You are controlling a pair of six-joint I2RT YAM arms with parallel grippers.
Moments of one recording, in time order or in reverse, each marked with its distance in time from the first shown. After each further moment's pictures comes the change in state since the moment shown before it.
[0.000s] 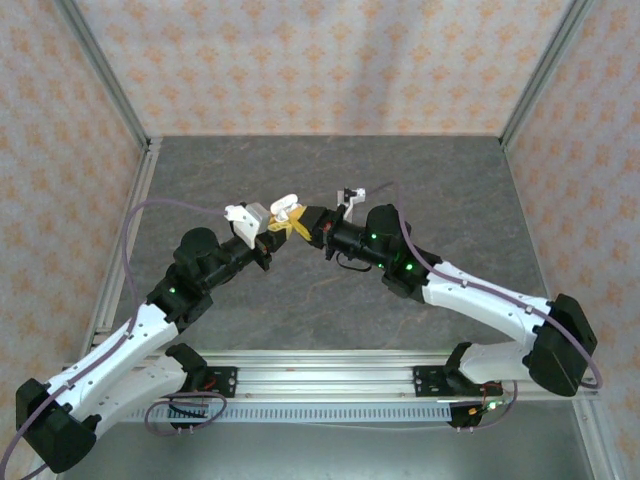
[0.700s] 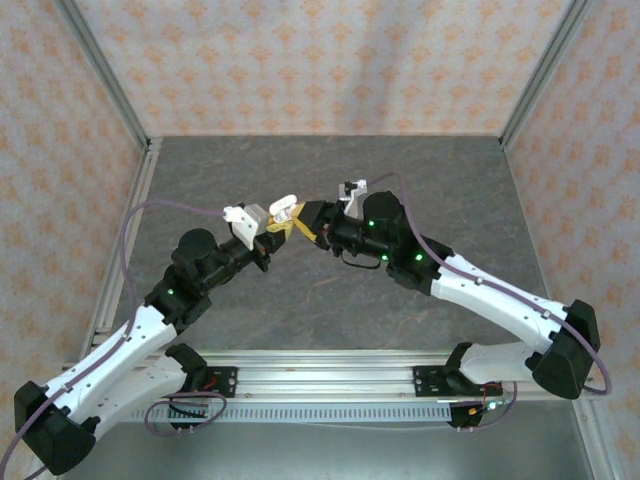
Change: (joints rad) left arm 0.000 -0.019 0.000 -0.009 0.007 0.003; right arm 0.003 -0.028 0.171 -0.372 0.016 -0.195
